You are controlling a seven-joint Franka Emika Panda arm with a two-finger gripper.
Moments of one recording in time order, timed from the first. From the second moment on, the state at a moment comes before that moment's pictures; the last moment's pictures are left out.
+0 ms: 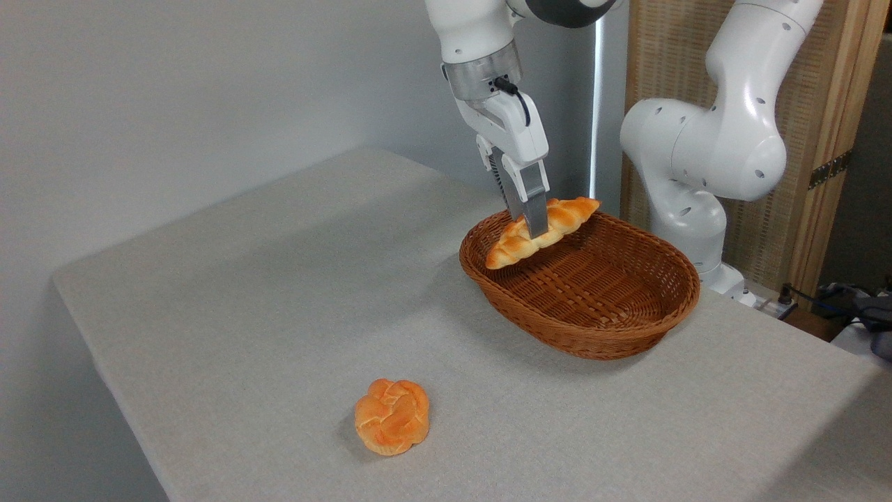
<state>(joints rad) -0.09 -0.71 -0.20 -2.51 -0.06 1.64 0.90</state>
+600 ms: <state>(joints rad) -0.09 -0.71 -0.20 -2.51 -0.06 1.64 0.90</state>
